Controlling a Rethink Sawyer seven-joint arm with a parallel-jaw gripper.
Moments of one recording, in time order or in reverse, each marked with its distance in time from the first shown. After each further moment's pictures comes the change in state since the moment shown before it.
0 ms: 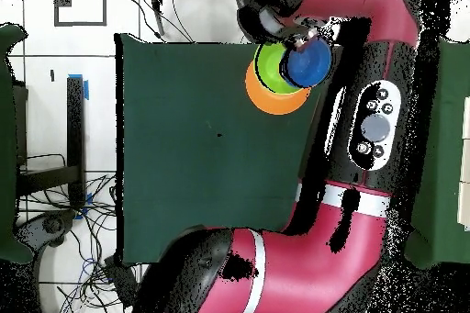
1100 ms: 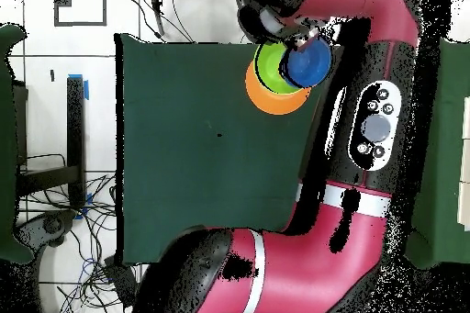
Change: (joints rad) arm 0.000 0.000 -0.004 0.000 0.001 -0.007 0.000
